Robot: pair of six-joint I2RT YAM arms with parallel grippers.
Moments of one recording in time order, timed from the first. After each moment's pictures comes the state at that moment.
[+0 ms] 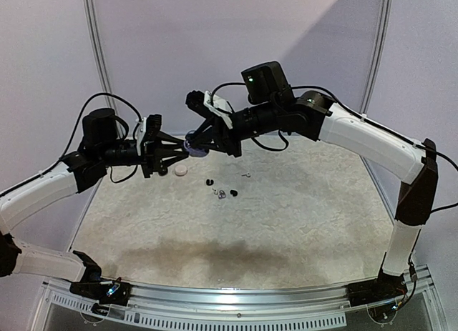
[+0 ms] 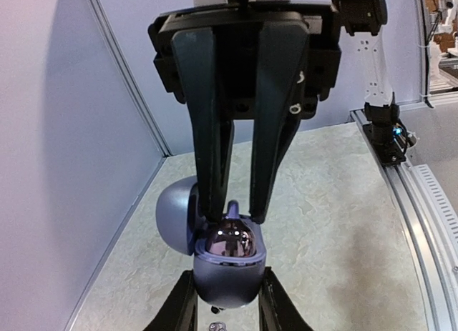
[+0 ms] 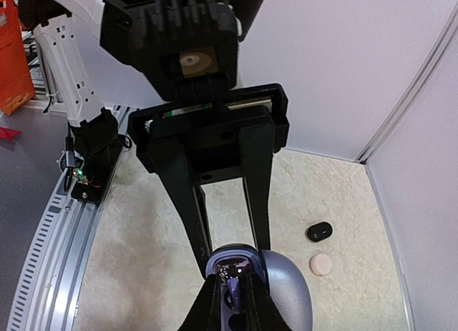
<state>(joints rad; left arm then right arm) -0.50 1.14 0.89 0.09 0.83 0.45 0.97 1.88 1.97 -0.52 -0.49 -0.44</state>
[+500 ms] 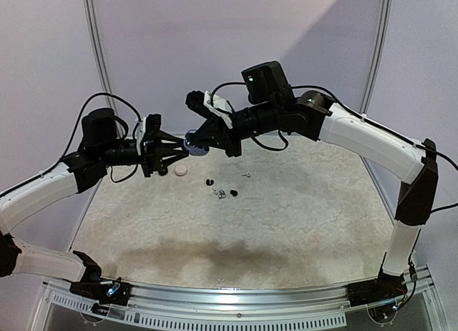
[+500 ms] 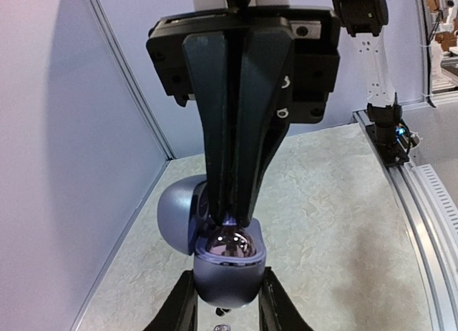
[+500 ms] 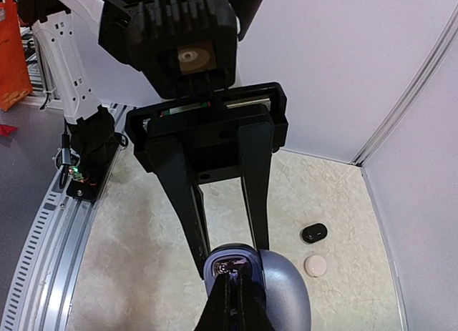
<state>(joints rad) -0.50 1.14 0.88 0.12 0.83 0.45 0.97 1.88 1.97 -0.52 -0.48 -0.45</state>
